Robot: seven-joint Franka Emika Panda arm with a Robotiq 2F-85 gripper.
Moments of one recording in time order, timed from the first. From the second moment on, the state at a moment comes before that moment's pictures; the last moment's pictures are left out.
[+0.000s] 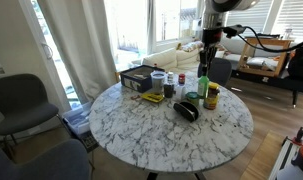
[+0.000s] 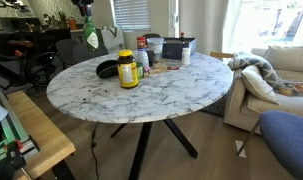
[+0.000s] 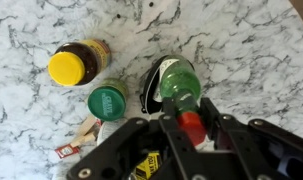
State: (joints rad) arm -0.01 -0.42 -0.06 -2.41 -0.06 2.01 -0.22
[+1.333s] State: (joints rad) arm 0.17 -0.03 0.16 -2.14 -0.06 2.30 -0.27
